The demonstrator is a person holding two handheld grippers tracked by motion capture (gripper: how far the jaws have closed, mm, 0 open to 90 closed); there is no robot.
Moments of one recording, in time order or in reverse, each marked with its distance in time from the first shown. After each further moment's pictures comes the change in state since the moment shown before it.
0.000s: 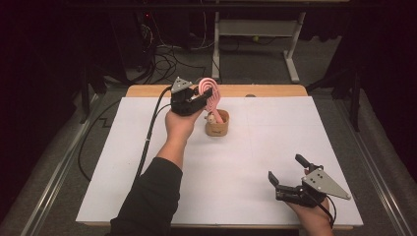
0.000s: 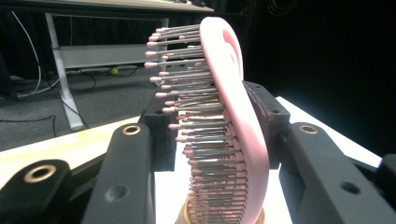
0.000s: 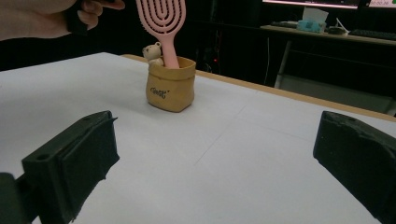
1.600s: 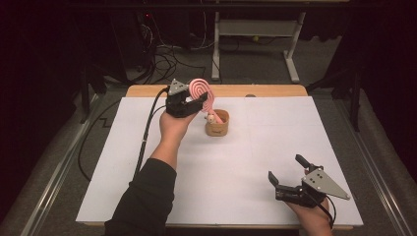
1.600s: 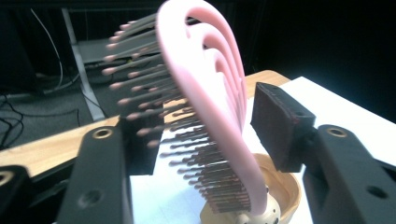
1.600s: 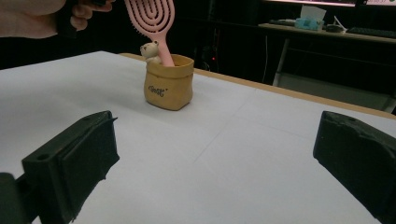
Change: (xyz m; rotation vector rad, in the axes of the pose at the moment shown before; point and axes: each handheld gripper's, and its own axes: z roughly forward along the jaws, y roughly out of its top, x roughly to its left) left arm 0.013 -0.007 -0.005 0.063 0.060 0.065; right arm 0.000 -0.001 0.000 0.006 -0.010 0.004
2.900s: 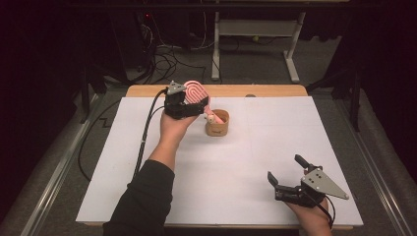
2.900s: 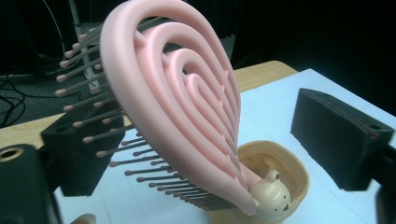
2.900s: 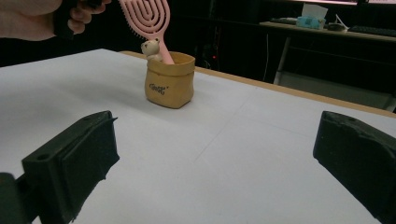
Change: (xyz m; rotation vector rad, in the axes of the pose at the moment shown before) left arm 0.005 -0.005 0.001 0.039 0.018 -0.044; right arm 0.001 -0.001 0.001 0.006 0.003 -0.003
